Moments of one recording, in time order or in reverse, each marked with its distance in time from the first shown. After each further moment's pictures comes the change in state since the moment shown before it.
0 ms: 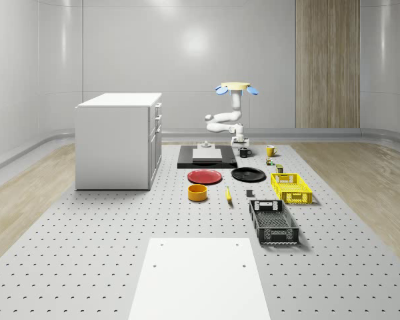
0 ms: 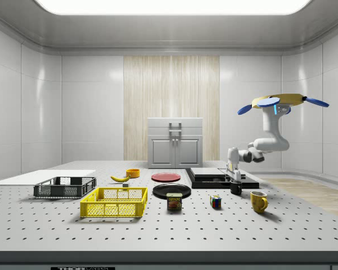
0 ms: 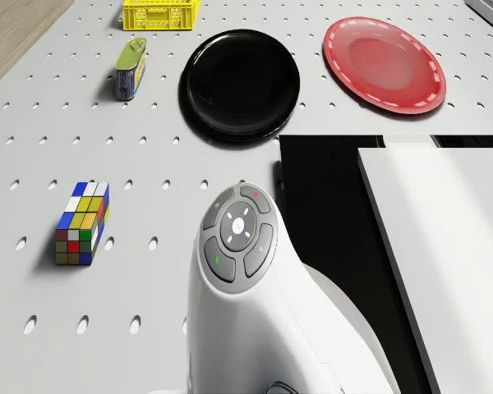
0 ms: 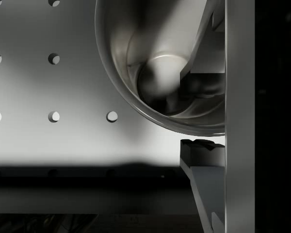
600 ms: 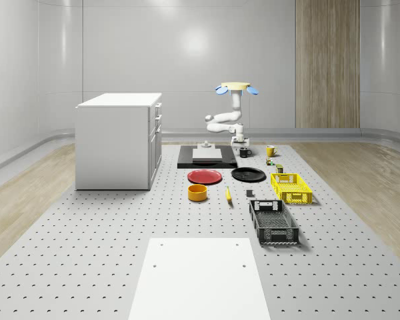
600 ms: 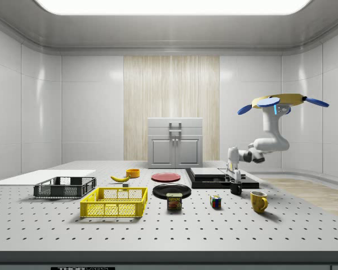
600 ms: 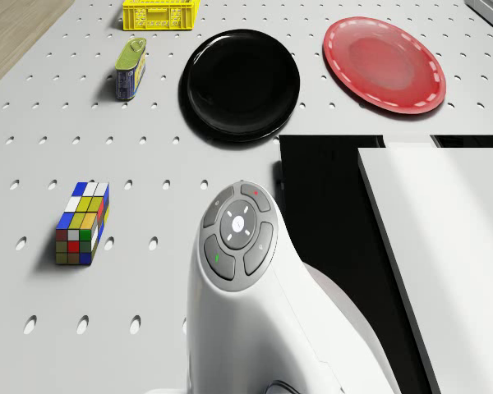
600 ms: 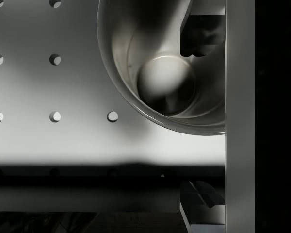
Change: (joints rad) arm 0.009 0.020 -0.006 -0.002 -0.012 -0.018 -0.008
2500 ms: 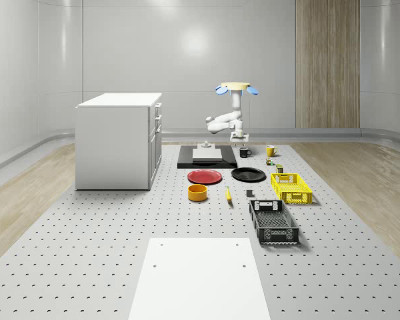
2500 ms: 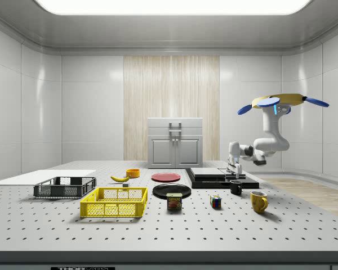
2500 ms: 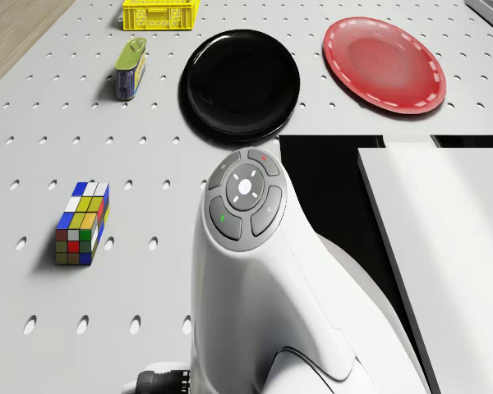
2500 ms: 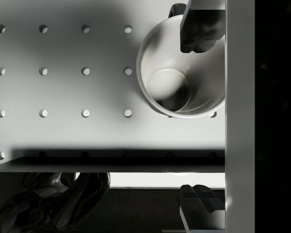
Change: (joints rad) arm 0.086 0.114 0.110 -0.078 0.084 -0.169 -0.032
